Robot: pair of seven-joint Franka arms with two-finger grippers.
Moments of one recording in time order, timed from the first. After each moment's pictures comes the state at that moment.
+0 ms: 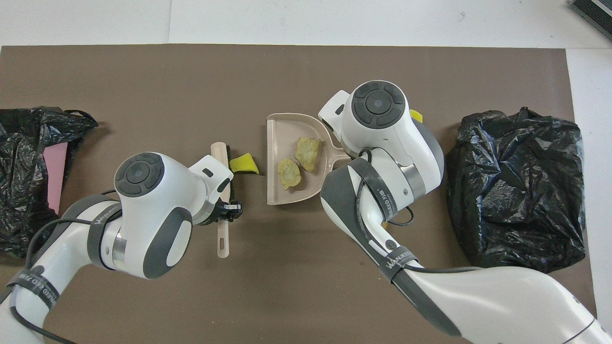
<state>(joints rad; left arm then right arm) -0.35 0.04 -0.10 -2.21 -0.20 2.16 -0.37 0.35 0.43 0.12 -1.57 -0.16 1.98 -1.06</state>
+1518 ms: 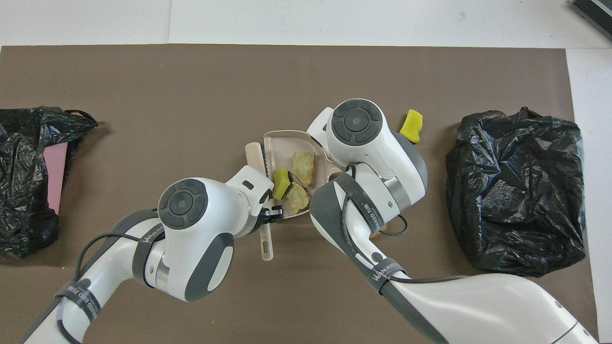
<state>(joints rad) -0.51 0.05 -0.08 -2.18 -0.28 2.30 -0.52 0.38 0.43 0.12 -1.62 -0.18 1.98 -1.06</state>
